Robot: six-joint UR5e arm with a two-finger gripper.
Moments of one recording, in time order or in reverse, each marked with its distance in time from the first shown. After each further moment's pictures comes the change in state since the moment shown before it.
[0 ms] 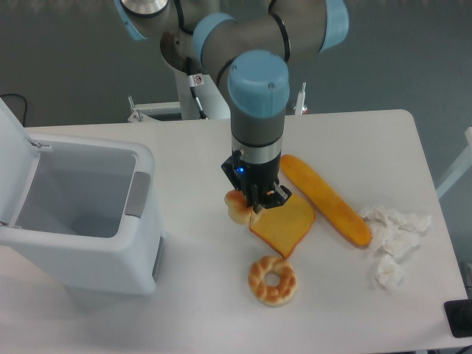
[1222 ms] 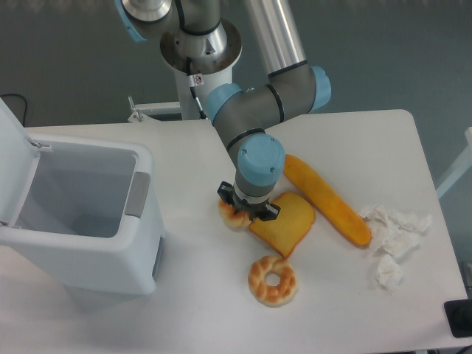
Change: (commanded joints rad) arm 0.015 -0.181 -0.270 0.172 0.012 -0.359
